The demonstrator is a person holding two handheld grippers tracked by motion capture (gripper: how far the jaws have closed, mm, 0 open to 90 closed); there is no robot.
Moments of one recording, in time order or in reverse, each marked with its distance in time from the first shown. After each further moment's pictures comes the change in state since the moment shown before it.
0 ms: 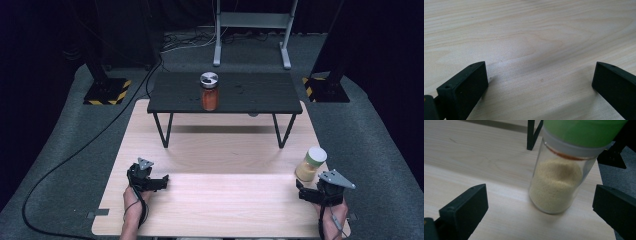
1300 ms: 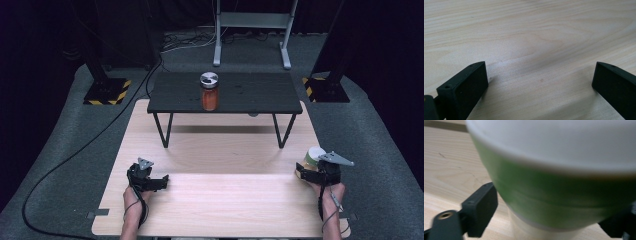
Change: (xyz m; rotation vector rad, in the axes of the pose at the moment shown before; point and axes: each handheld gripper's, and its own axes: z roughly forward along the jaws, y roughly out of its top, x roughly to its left) left arm 0.000 0.000 0.000 -0.001 0.000 -0.001; right arm -0.046 0.025 0.050 0.024 0.093 0.063
